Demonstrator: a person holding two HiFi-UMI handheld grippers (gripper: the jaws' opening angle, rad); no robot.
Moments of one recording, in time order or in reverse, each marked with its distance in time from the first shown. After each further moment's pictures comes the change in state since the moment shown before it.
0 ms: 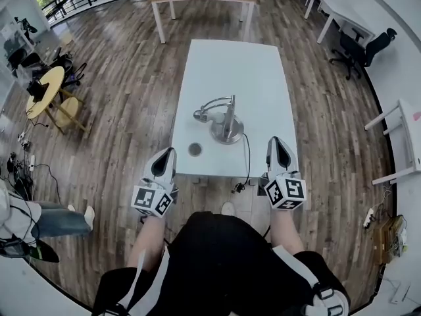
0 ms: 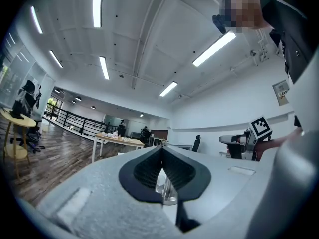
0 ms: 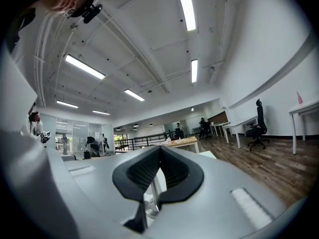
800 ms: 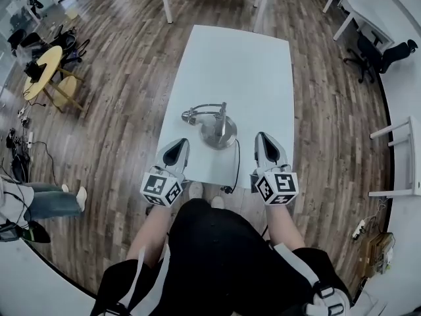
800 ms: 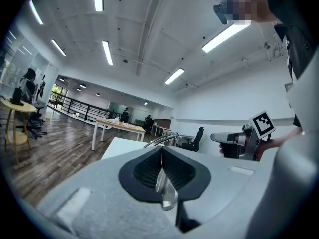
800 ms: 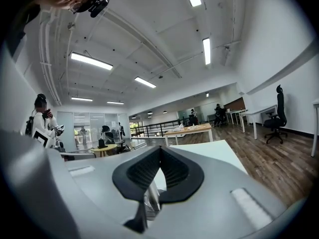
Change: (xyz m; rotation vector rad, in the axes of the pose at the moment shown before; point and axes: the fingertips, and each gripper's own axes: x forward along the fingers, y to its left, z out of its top) left arm 0.100 -0.029 -0.059 -0.068 0.140 0.042; right arm 0.080 -0.026 -0.040 -0.017 0.168 0.188
